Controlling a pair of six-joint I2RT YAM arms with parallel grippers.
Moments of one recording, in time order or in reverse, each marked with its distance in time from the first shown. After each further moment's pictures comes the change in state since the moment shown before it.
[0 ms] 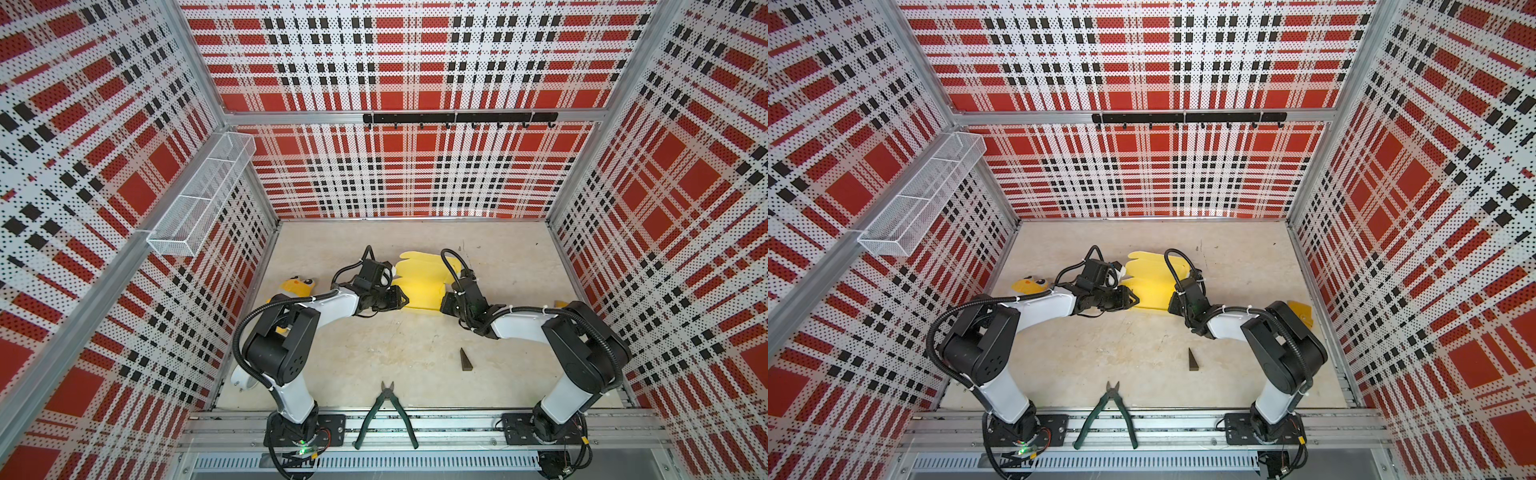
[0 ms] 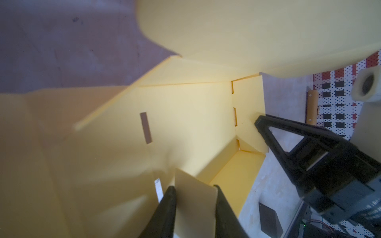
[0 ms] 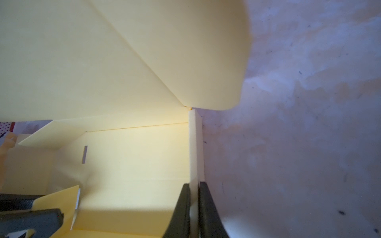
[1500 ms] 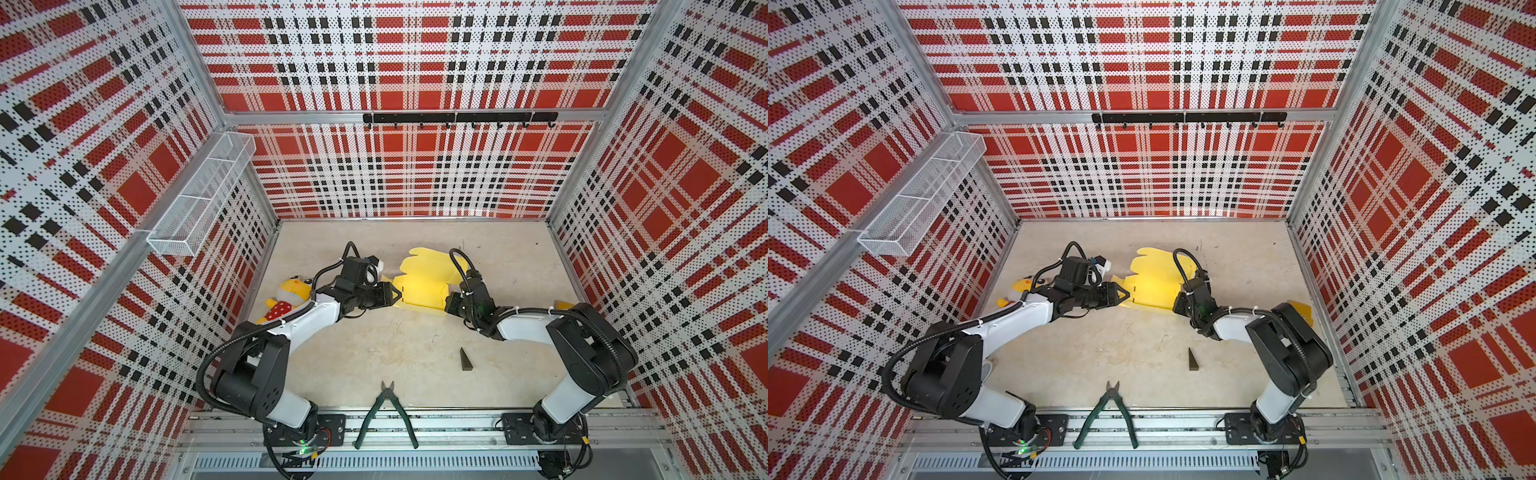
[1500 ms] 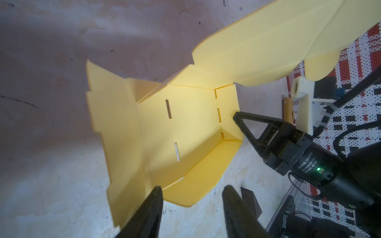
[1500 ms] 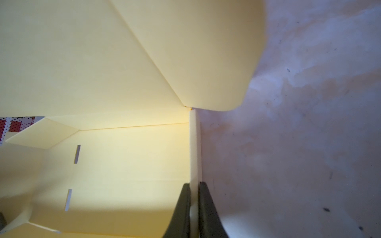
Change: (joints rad) left arm 0.067 -0.226 -0.078 -0.070 0.019 0.019; right arm -0.053 -0.028 -0.045 0.044 -0.057 0.015
